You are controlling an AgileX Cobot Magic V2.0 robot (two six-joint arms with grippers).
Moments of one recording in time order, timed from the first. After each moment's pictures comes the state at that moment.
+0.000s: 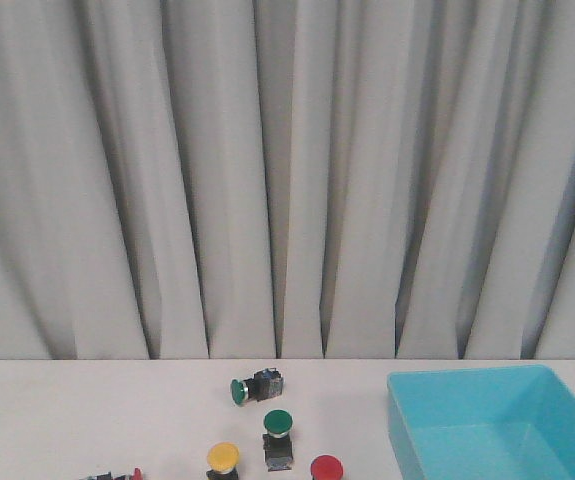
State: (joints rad) left arm -0.05 -0.01 0.03 0.13 0.07 -0.11; right arm 0.01 -0.01 0.03 -0.02 0.10 0.04
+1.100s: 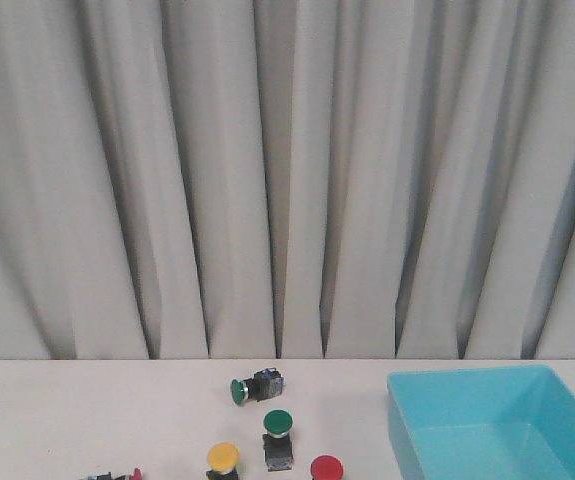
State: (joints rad) left arm -0.05 -0.01 0.03 0.13 0.08 -0.19; right arm 0.01 -0.01 0.03 -0.06 0.11 -0.04
